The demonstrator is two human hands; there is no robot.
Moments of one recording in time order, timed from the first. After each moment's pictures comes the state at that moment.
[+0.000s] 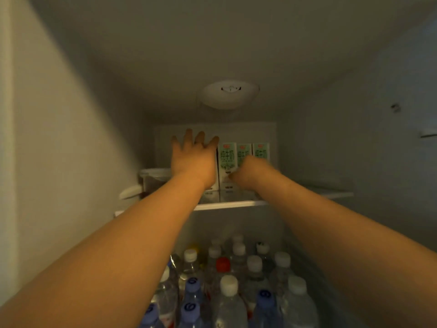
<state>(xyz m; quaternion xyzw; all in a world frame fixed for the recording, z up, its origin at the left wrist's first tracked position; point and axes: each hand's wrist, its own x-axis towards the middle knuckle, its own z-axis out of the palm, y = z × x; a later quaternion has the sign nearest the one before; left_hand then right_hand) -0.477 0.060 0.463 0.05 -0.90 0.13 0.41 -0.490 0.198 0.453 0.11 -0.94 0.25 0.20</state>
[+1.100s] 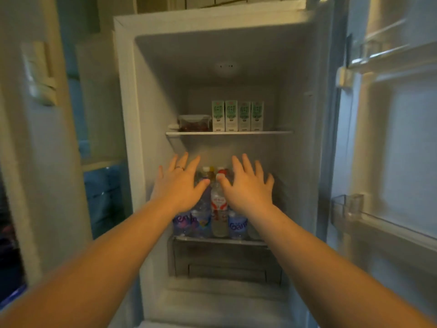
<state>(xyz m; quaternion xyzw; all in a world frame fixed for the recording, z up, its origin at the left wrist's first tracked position) -0.187 0.130 0.288 0.12 -0.95 -0.01 0.30 -0.242 0.296 0.284 0.24 -0.91 0.25 0.22</state>
